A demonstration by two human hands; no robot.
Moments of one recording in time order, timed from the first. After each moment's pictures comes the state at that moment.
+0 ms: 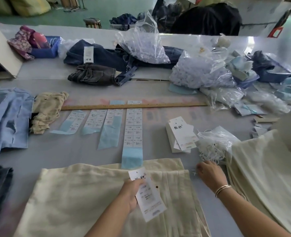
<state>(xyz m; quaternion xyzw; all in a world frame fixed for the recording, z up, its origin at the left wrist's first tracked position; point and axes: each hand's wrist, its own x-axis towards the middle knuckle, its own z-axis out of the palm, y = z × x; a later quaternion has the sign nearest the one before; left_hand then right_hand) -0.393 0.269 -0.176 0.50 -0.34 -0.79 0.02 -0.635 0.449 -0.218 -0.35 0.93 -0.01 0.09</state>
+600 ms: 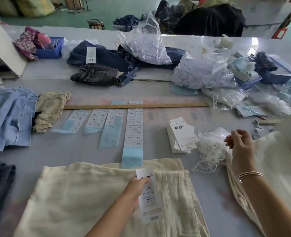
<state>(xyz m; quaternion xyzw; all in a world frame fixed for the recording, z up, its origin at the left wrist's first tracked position) -0.400 0.278 -0.179 0.49 -0.42 -0.76 0.01 -0.669 0.437 -0.112 -0.14 0.71 -0.70 0.01</state>
